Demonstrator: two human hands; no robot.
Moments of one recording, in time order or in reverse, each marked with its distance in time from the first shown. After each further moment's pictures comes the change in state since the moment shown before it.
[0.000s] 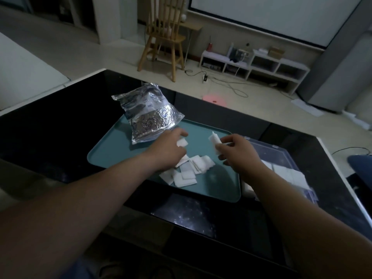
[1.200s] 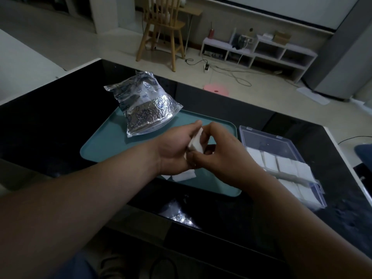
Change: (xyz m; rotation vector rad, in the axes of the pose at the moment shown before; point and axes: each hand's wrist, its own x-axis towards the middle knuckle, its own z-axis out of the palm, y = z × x) left_hand -0.011 0.048 0.011 -1.305 -0.637 -0.388; right_hand -0.049 -0.024 0.008 -0.195 -0.191 -0.488
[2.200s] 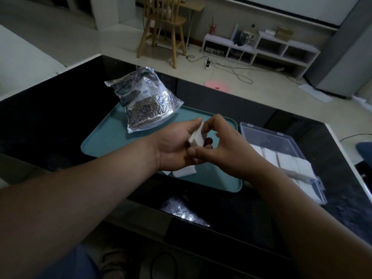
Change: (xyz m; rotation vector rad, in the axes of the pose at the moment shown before) left_hand 0.002 -0.001 -0.008 -0.063 0.057 -0.026; right_hand 0.002 0.000 -0.012 -0.021 -0.042 -0.009
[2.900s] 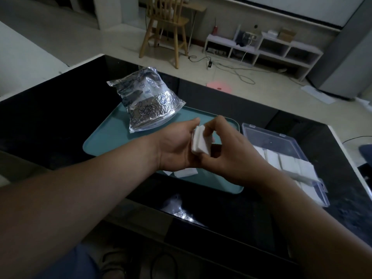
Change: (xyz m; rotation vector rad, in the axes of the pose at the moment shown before) left_hand -0.008 0.003 0.003 0.093 0.005 -0.045; right_hand -0.008 0.001 0.001 -0.078 0.010 -0.126
